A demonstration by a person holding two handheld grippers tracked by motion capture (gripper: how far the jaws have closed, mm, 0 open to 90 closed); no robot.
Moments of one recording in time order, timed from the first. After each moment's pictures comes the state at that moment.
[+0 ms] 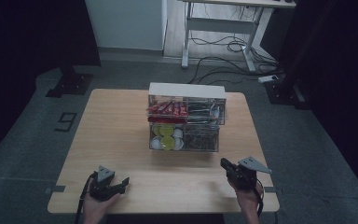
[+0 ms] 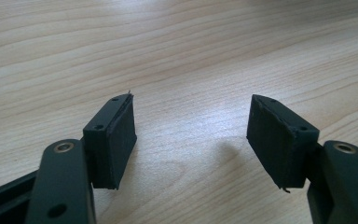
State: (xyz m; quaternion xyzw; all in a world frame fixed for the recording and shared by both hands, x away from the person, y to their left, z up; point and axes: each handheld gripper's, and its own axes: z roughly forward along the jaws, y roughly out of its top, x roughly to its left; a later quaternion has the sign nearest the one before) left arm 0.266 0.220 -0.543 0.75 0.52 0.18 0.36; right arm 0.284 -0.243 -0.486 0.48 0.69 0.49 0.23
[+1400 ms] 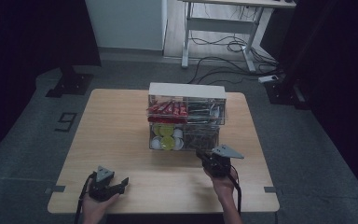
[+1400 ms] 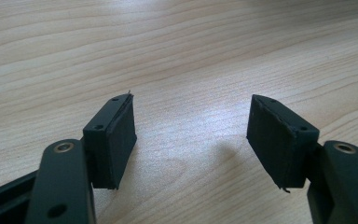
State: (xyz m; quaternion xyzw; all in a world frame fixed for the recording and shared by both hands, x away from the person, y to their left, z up) left arm 0.265 0.223 -0.542 0.75 0.52 0.18 0.36; right arm 0.320 -0.171 -0.480 0.44 0.71 0.52 0.20
